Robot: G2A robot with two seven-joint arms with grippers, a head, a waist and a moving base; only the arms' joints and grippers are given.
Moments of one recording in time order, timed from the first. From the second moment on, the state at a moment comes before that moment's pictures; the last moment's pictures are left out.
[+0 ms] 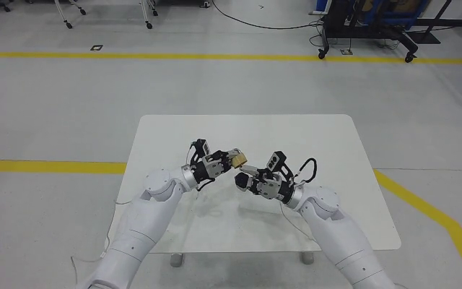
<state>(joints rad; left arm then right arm) 1.06 -1.33 -1.09 -1.16 -0.61 -0.04 -0.88 -1.34 -1.26 1.18 -1.40 0.75 0.02 0.94</state>
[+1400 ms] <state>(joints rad) 1.09 -1.33 -1.10 -1.21 -0.53 -0.18 -0.80 -1.24 -1.31 1.13 -1.17 1.18 0.10 1.02</state>
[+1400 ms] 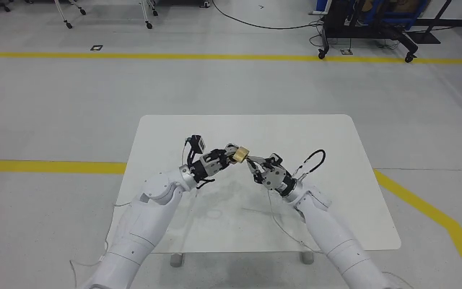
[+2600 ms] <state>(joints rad) 0.94 -1.41 -0.74 -1.09 -0.05 0.03 -0.64 -1.62 -1.23 1.56 -1.60 0.85 -0.30 0.65</state>
